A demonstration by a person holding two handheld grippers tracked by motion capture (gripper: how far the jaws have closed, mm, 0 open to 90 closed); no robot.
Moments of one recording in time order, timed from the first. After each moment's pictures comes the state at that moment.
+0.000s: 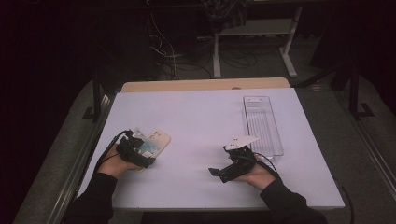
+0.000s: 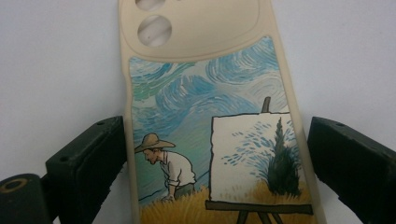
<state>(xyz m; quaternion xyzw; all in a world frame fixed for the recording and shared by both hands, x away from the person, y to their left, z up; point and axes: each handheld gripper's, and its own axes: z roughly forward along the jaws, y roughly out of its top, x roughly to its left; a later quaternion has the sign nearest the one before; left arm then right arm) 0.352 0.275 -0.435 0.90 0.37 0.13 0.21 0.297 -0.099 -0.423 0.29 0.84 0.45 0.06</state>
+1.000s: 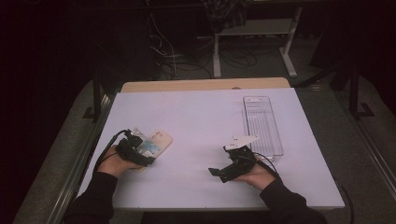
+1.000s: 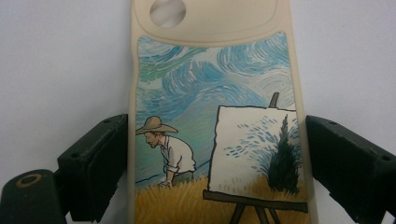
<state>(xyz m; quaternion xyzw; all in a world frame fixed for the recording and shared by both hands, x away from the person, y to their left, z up) 0.355 0.277 -0.435 0.88 0.40 0.10 0.22 0.298 -0.099 -0.423 0.30 0.84 0.45 0.06</state>
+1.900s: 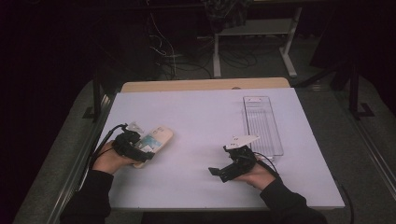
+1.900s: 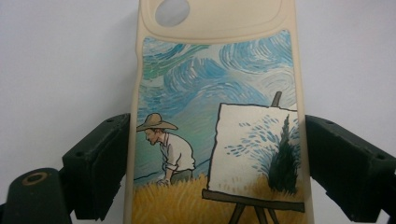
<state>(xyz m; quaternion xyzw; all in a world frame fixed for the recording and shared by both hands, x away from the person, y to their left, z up) 0.352 0.275 -0.403 0.88 0.38 0.10 0.27 0.298 -0.099 -0.422 0.30 0.84 0.45 0.05</state>
